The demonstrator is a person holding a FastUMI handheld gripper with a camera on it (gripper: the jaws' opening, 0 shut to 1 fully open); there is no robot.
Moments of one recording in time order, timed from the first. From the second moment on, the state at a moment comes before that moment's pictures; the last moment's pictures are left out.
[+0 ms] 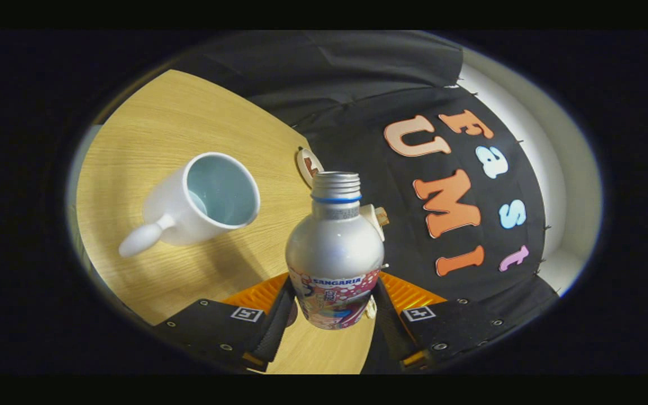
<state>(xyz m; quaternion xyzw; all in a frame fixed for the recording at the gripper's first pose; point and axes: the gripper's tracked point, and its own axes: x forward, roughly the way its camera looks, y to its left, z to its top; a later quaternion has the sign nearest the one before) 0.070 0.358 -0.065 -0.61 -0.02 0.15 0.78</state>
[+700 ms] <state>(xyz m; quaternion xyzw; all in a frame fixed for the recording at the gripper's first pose) 0.077 0.357 -0.042 -0.74 -0.07 0.12 0.66</state>
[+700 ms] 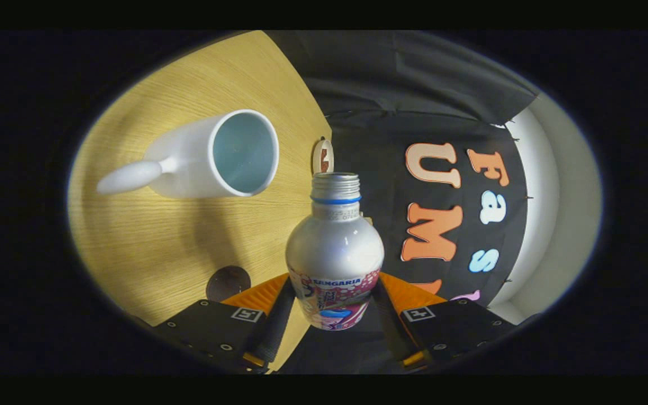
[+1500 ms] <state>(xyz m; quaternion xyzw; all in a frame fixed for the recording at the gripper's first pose) 0.077 0.365 -0.050 -0.80 -0.06 0.12 0.58</state>
